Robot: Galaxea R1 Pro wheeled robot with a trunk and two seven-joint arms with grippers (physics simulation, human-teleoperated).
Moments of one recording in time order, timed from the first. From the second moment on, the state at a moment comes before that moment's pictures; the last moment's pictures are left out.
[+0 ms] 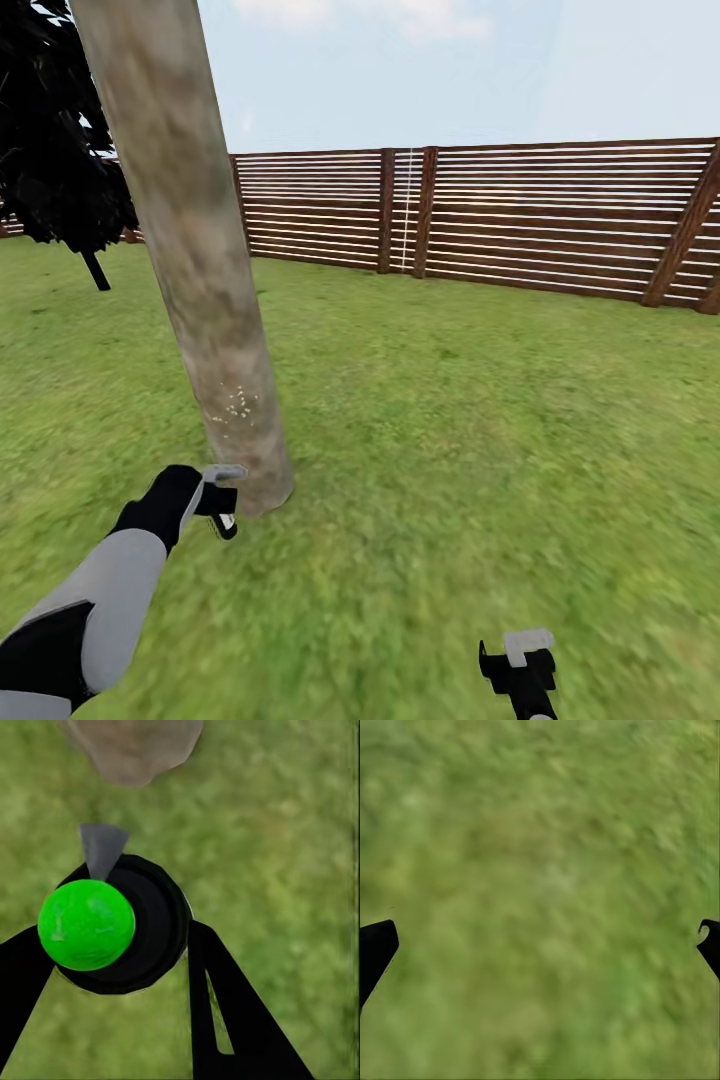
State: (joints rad) left arm -0.93 0.06 0.31 -0.49 -0.41 0.71 -0.24; right arm -0.47 0.00 -0.40 -0.11 0.61 -0.43 -0.25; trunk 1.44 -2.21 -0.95
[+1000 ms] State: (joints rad) left arm -0.83 0.05 0.31 -0.49 -0.42 0.67 -0.23; right arm -0.47 0.00 -0.40 -0.11 0.61 -0.43 -0.25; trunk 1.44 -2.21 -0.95
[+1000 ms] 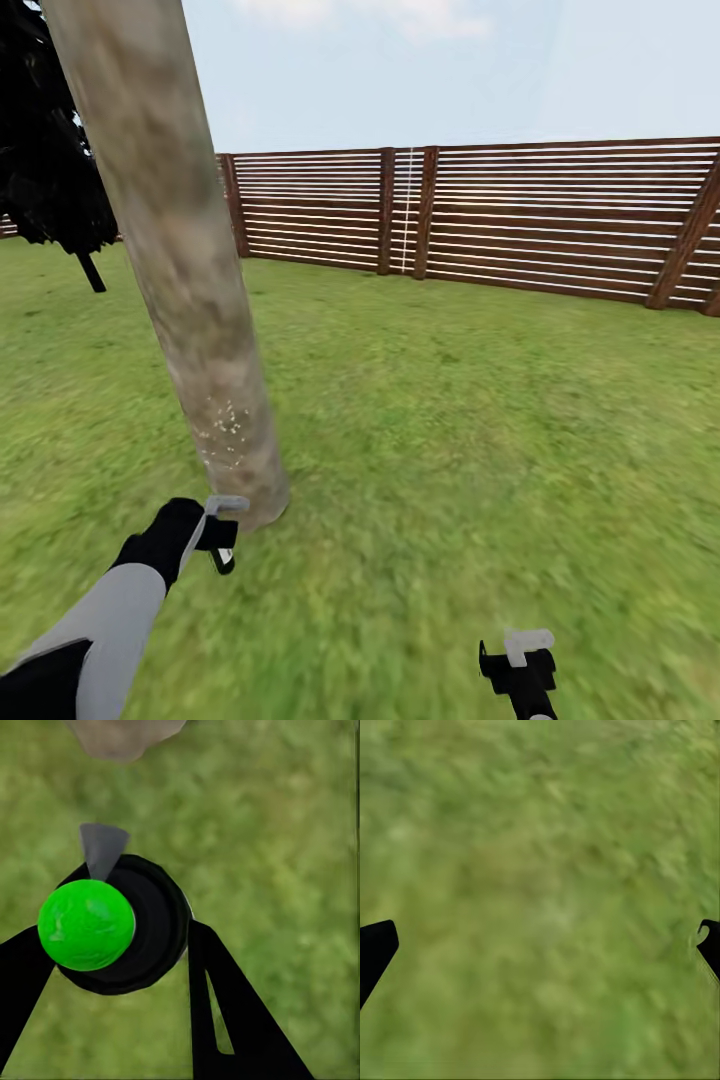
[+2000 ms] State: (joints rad) left arm -0.81 0.05 0.32 -0.50 -0.41 0.62 -0.16; right arm -0.47 0.00 -0.40 -0.11 0.61 -0.43 -0.25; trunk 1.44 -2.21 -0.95
